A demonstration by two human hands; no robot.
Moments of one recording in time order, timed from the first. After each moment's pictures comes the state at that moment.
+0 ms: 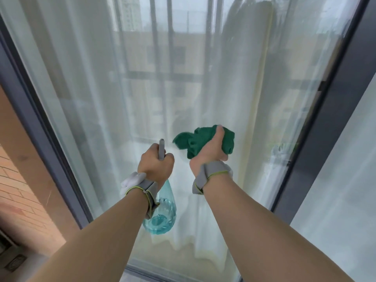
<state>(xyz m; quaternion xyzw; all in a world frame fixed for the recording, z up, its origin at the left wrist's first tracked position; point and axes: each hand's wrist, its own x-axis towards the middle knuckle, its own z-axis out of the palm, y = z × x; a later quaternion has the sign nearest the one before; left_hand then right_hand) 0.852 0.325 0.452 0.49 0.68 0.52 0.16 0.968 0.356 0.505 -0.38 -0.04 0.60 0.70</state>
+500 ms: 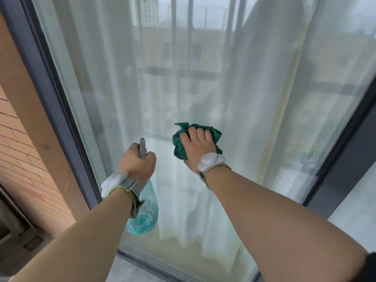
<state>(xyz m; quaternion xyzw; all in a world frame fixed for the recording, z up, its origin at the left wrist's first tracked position) 0.767 0.314 0.448 0.41 0.75 0.51 0.09 0.926 0.408 0.452 -0.43 -0.81 -0.31 0.25</state>
